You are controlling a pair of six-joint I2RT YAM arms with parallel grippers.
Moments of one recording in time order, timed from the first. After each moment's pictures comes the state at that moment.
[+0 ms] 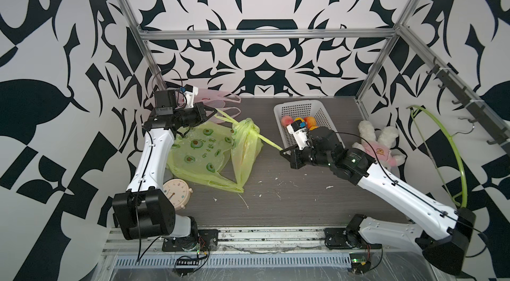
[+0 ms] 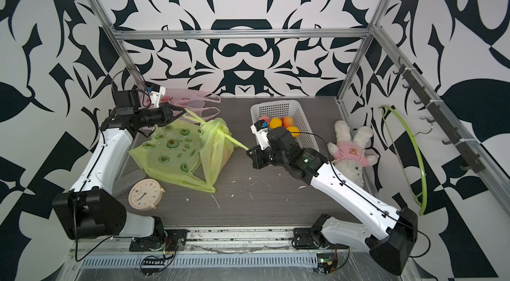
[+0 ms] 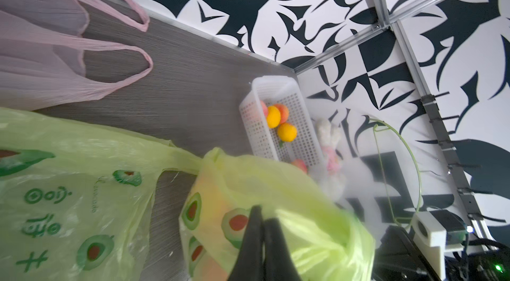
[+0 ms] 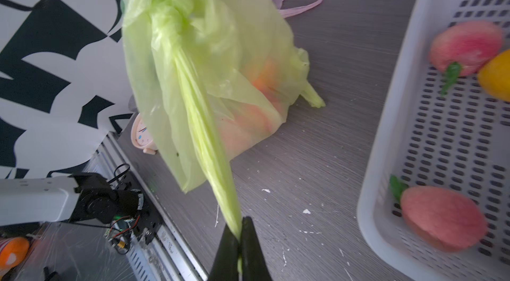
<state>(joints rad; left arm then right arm) 0.11 1.42 1.35 -0.58 0.84 -0.39 0.71 1.11 1.05 -0.56 -0.19 0.43</state>
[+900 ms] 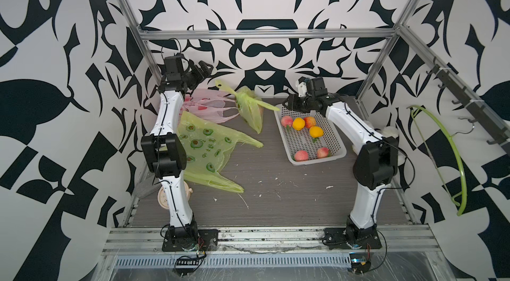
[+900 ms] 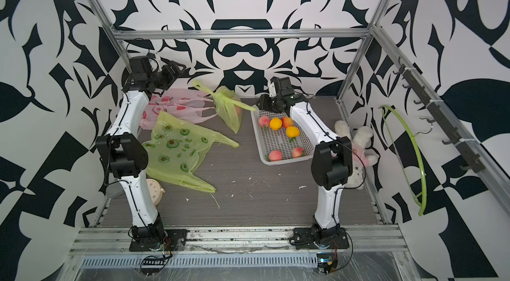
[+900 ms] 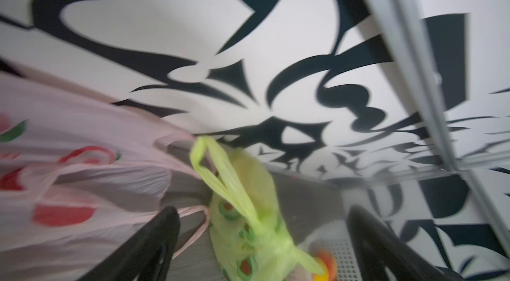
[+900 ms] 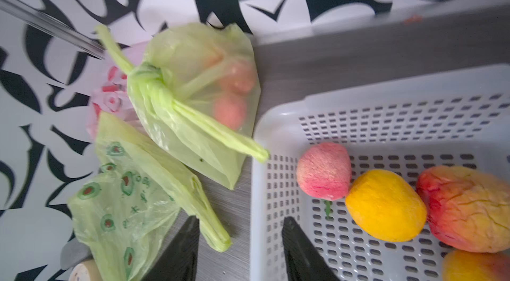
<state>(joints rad) 0.07 2.07 2.06 -0.44 0.46 -0.62 0.31 1.96 1.78 -0.61 -0.30 0.44</state>
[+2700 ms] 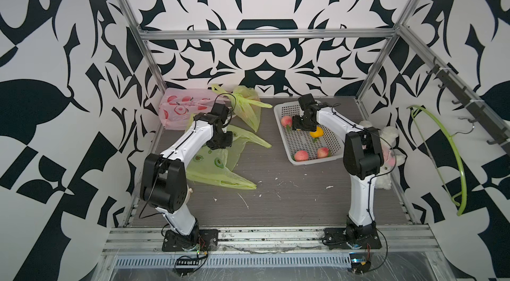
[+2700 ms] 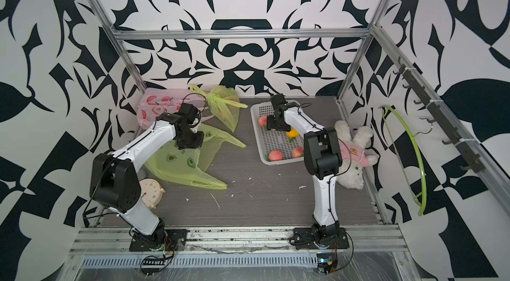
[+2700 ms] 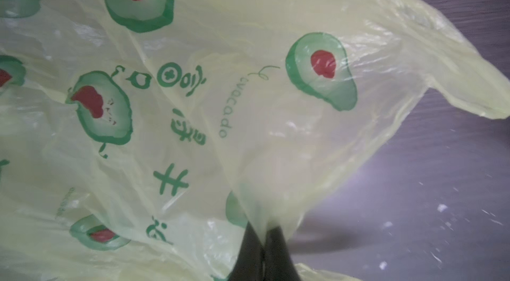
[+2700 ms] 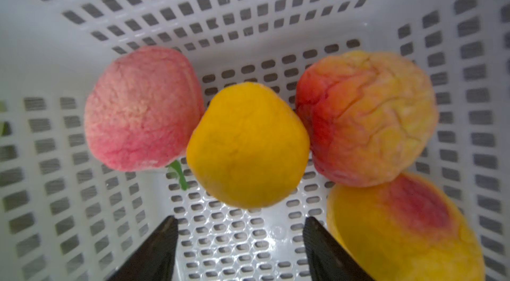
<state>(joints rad) -0.33 1.64 1.38 -0.99 0.07 -0.21 0.30 2.12 1.74 -0.76 0.04 0.34</state>
